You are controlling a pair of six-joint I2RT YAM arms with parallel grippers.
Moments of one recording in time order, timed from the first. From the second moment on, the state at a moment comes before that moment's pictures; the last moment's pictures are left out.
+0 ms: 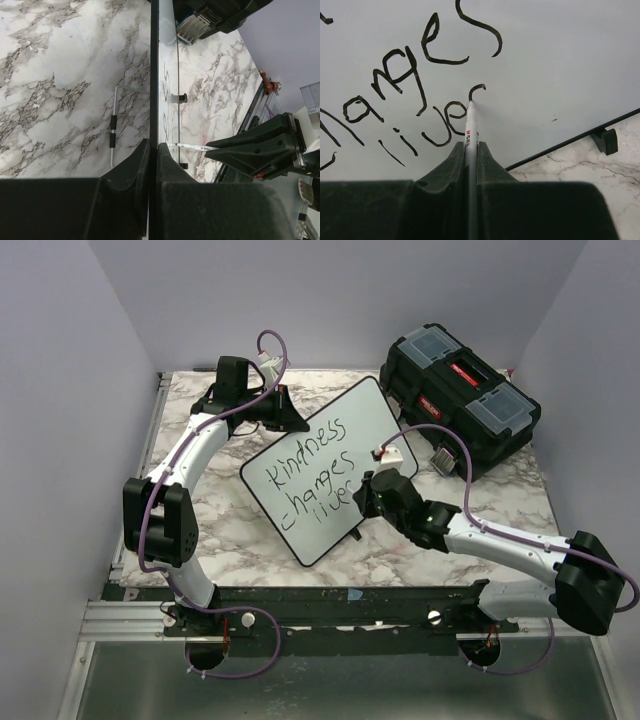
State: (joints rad) left arm -0.22 1.70 1.47 -0.40 0.89 -0.21; right arm 0.91 1.25 0.74 -0.05 0.38 0.52
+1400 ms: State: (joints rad) left arm -0.22 1.70 1.47 -0.40 0.89 -0.21; right arm 0.92 1.20 0.68 -0.15 0.36 0.57
